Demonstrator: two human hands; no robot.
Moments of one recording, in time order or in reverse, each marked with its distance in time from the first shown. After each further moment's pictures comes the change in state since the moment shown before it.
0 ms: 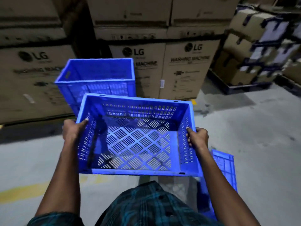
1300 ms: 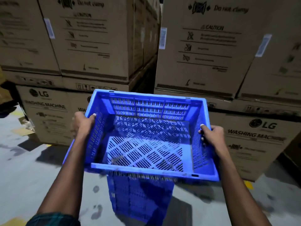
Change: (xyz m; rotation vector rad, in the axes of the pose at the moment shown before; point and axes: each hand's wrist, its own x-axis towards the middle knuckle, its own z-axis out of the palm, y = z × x) left_hand 0.231 0.199 -0.112 -0.106 0.521 0.018; right_hand 0.186 -0.358 0.253 0.132 -0.319 -0.399
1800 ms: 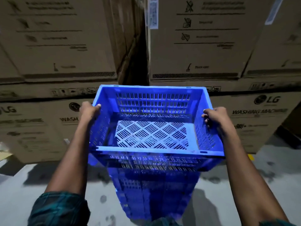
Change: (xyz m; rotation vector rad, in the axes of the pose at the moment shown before) left_hand 0.242 0.016 0.151 0.022 -0.381 0.109; right_hand 0.100 -0.003 0.105 -0.001 0.090 0.275
